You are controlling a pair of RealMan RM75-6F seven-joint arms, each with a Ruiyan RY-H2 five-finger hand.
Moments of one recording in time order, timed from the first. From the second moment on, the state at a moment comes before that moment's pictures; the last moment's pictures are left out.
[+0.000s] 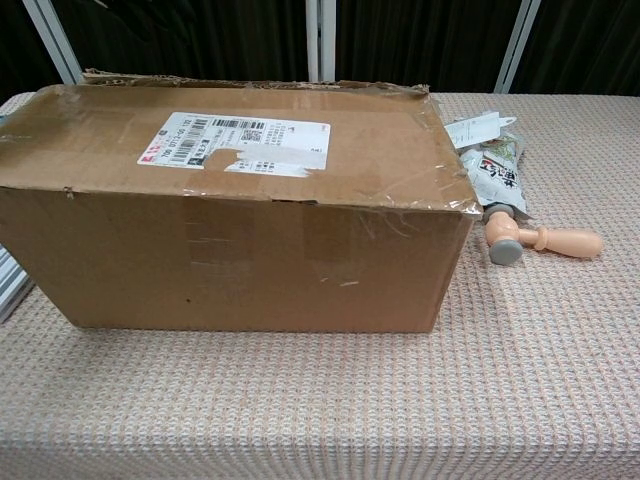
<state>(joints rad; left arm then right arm) -0.75 -1.04 -0.26 -1.80 1.33 0.74 -0.32 0.19 -1.14 0.24 -1.81 -1.81 1.98 -0.29</state>
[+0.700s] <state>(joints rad) -0.79 -1.01 -0.22 -1.83 1.32 0.68 -0.35 0.18 -1.17 0.29 -1.77 -1.76 1.94 -0.21</state>
